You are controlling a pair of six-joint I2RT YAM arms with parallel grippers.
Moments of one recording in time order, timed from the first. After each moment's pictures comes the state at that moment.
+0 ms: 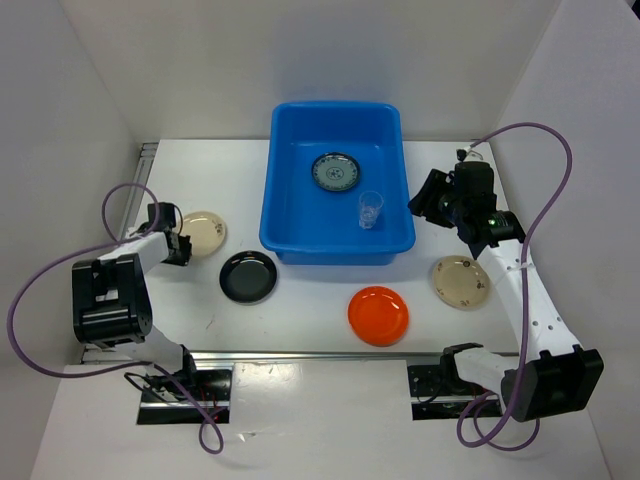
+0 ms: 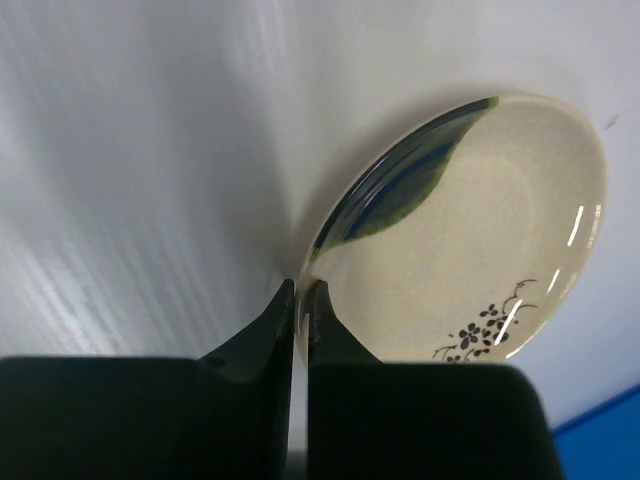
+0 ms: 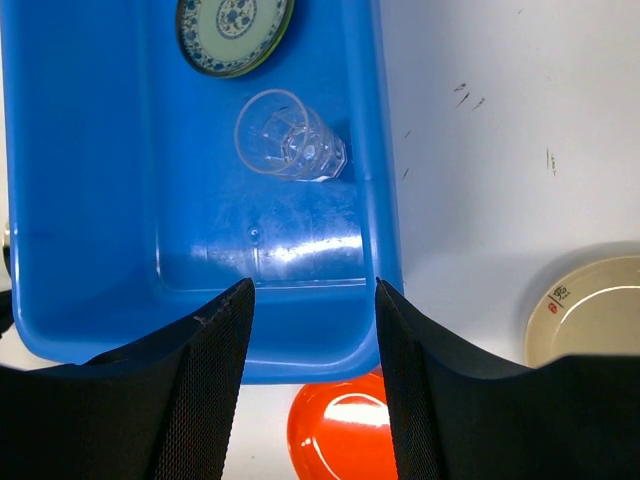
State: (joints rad) left arm 0.20 1.58 0.82 -0.34 -0.22 -1.25; right arm 0.14 1.14 1.13 -0.59 -0.04 0.49
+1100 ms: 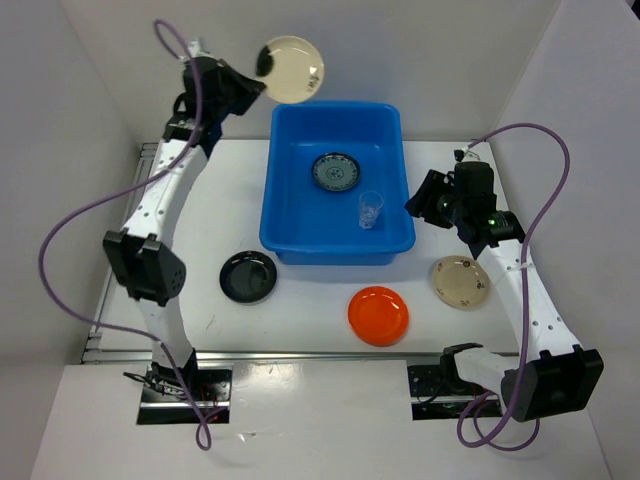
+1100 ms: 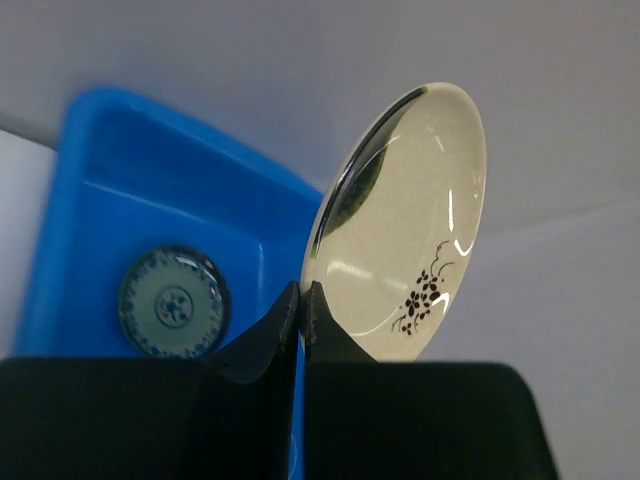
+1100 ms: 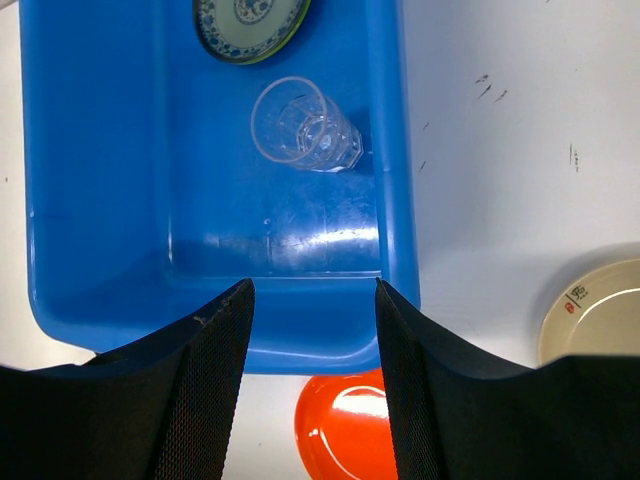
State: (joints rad) left arm -0.19 1.88 2.06 -0.32 0.03 -0.91; right arm 0.14 1.14 1.13 -0.59 -0.09 0.49
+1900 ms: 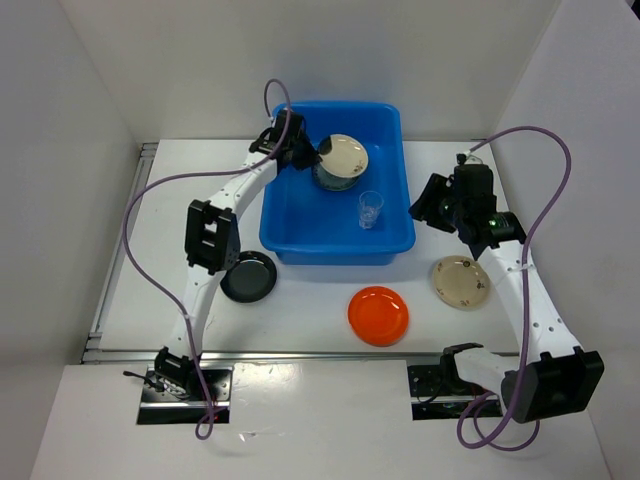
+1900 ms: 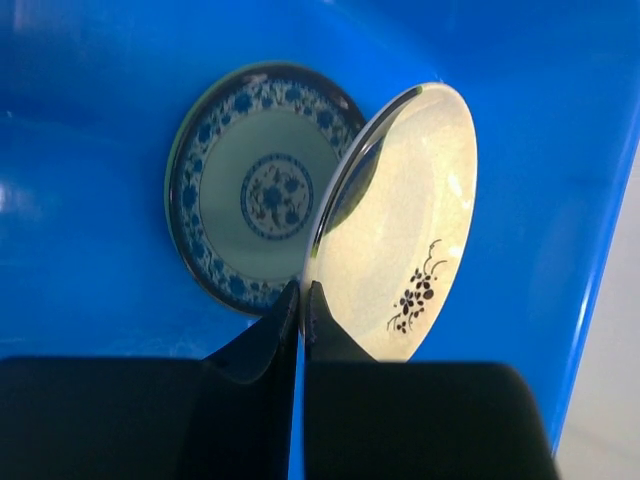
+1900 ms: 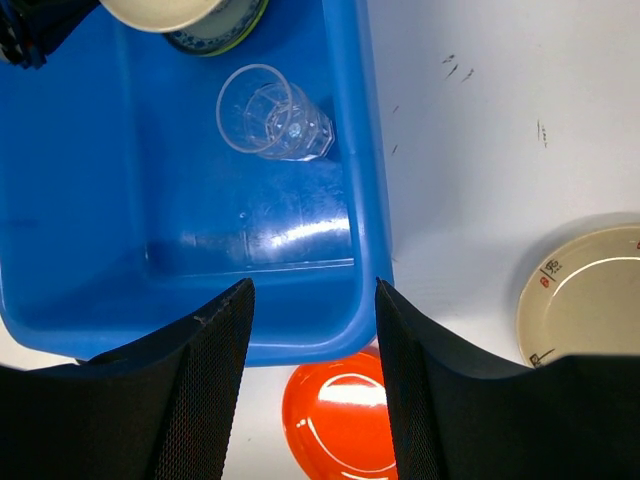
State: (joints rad) left arm -0.37 2.48 2.35 -0.51 0.08 -0.90; right arm 0.14 1.13 1.13 -0.64 -0.03 0.49
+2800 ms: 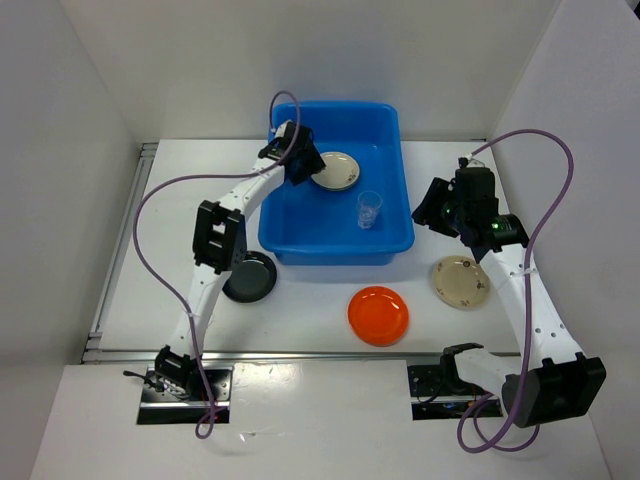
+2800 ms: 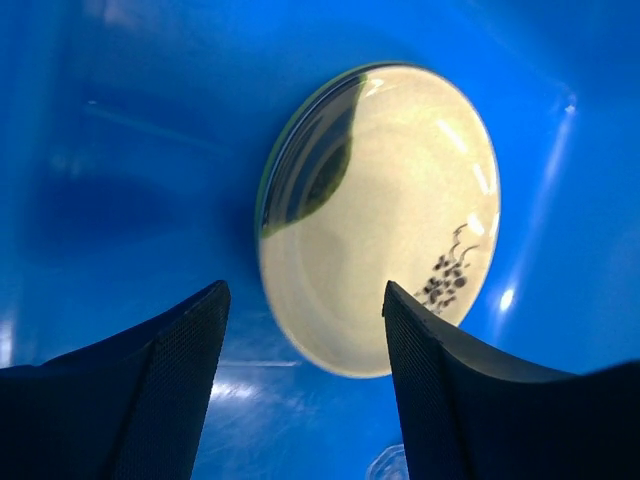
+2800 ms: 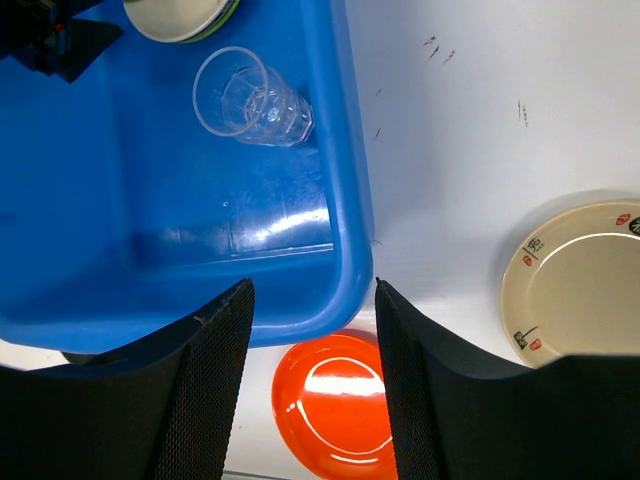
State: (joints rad) left arm -0.39 2.57 2.39 -0.56 -0.08 -0.89; right arm 0.14 1.11 1.13 -0.70 -0.01 0.49
